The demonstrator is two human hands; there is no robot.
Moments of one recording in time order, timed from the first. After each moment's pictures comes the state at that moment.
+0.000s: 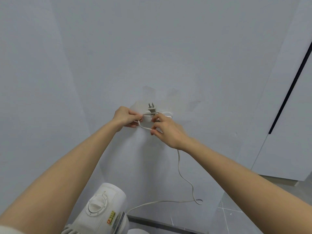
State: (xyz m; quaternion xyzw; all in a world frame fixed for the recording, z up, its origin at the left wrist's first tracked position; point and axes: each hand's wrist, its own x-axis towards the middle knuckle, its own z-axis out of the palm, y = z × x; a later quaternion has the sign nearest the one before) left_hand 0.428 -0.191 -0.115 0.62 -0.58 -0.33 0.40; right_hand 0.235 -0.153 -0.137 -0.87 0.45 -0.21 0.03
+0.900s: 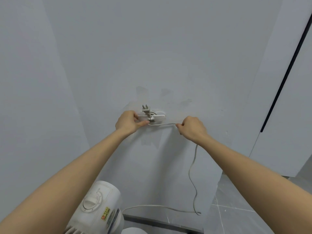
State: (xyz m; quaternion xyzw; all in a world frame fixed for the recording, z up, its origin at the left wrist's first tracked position) left_hand 0.395 -0.176 -0.134 0.67 -0.63 -0.16 0.36; right_hand 0.164 -0.160 -0.135 -0.68 0.69 -0.23 0.09
